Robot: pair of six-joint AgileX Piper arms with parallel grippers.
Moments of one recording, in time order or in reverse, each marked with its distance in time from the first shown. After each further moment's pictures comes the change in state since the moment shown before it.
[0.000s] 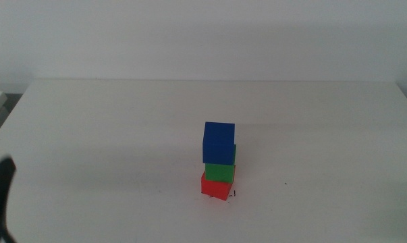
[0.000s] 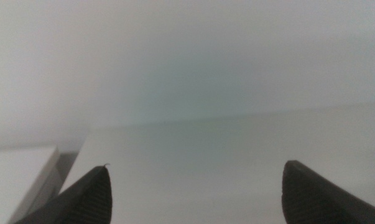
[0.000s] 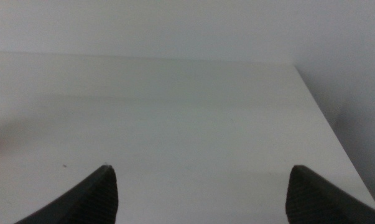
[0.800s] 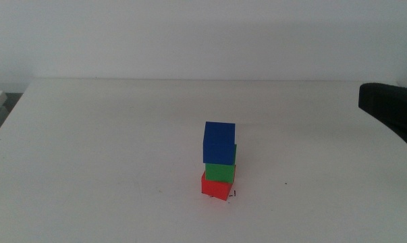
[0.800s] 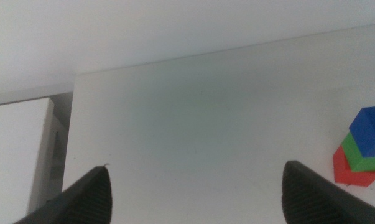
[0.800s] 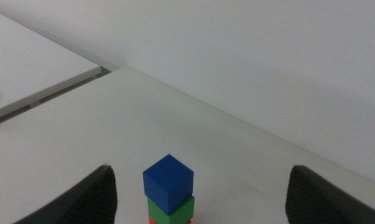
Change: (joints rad) left arm 0.000 0.481 -0.944 0.034 0.916 0.000; right arm 0.621 0.719 -0.809 -0.012 0.124 -0.002
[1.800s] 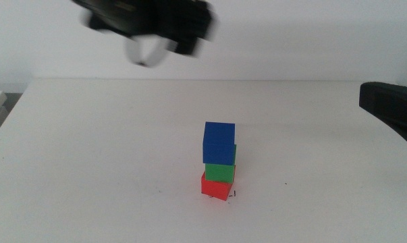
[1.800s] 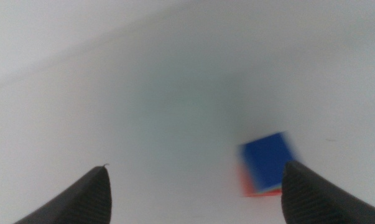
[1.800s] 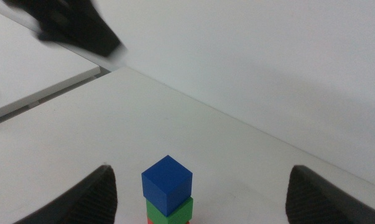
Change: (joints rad) left arm -0.663 0.730 -0.540 0.347 0.143 -0.449; right arm 0.000 0.000 -0.004 -0.004 0.002 0.000
